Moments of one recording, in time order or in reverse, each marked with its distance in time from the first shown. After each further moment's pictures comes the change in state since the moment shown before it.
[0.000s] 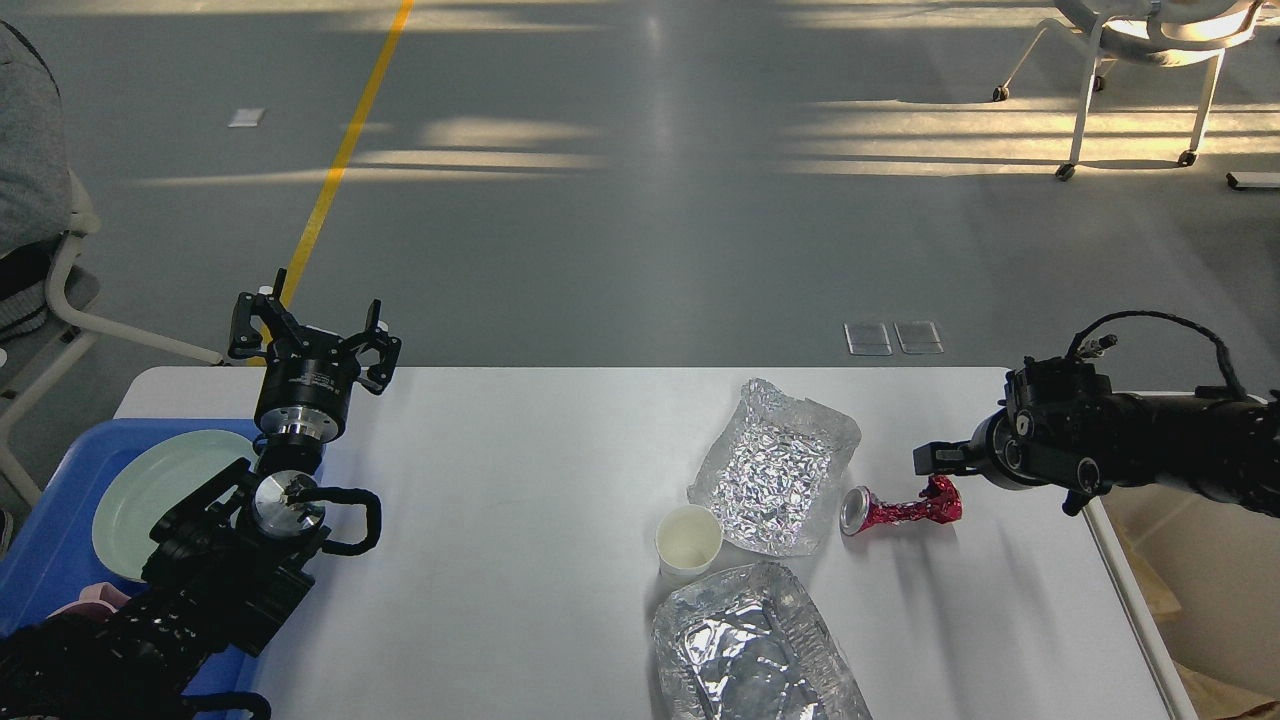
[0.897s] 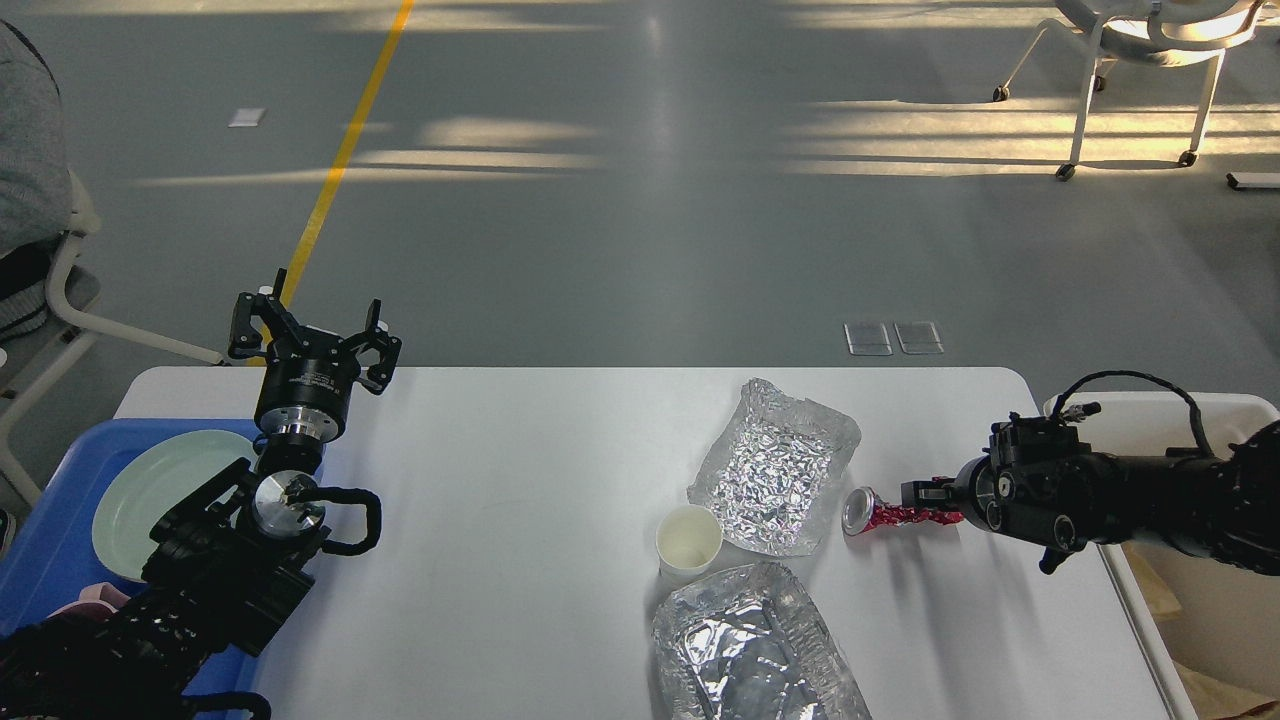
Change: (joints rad) left arm 0.000 0.000 0.000 0.000 0.000 0.000 0.000; right arm -0.117 0.039 0.008 -0.006 0.013 -0.169 -0.001
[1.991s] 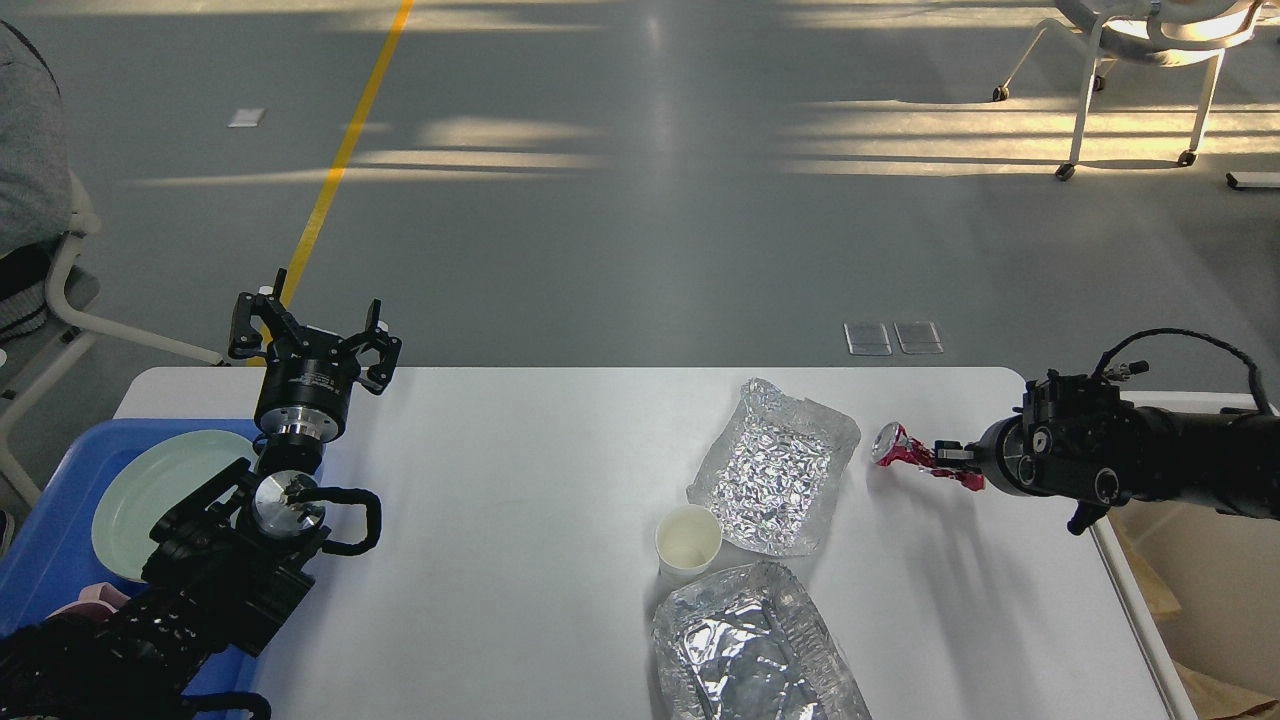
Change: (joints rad) left arm 0.000 0.000 0.000 0.000 0.000 0.000 0.000; right arm 0.124 -0.096 0.006 0.098 0.041 0.026 0.009
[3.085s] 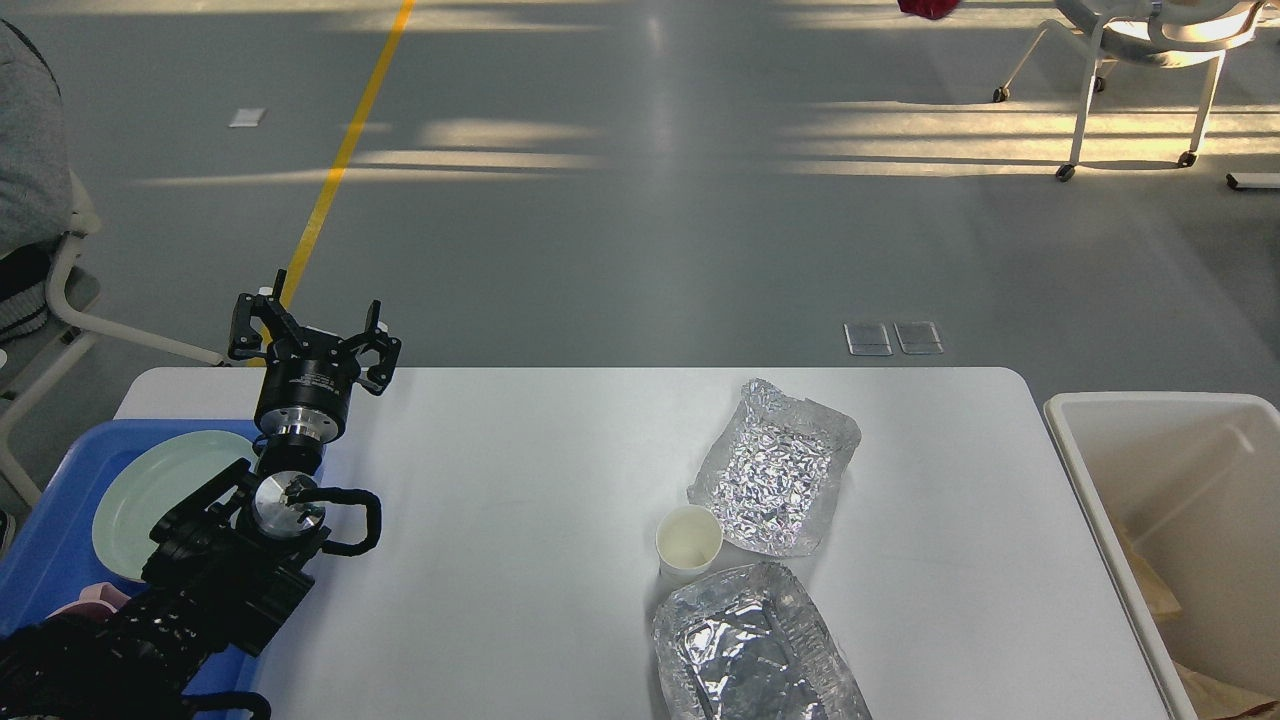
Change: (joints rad) left arm 0.000 0.000 0.000 0.000 0.000 0.000 0.000; right arm 1.120 -0.293 0.190 0.128 0.430 0.857 -0.009
